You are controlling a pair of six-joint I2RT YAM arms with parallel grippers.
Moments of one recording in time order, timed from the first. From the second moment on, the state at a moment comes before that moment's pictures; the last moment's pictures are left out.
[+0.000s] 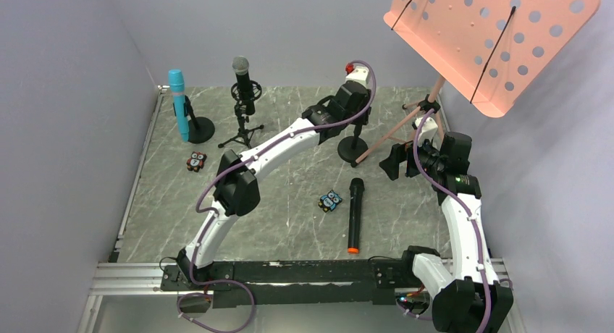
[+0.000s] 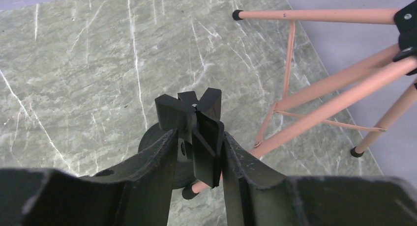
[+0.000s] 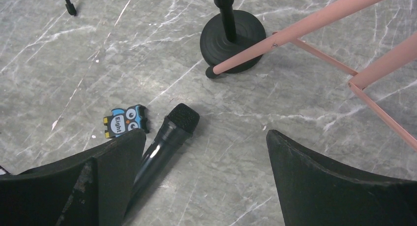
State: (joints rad) left arm -0.88 2.28 2.28 -0.41 -0.28 -0.43; right arm -0.17 0.93 0.81 -0.48 -0.64 -0.21
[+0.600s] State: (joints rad) left arm -0.89 2.19 2.09 -0.26 -0.31 -0.24; right arm -0.17 0.94 0.81 -0.48 -0.66 -0.21
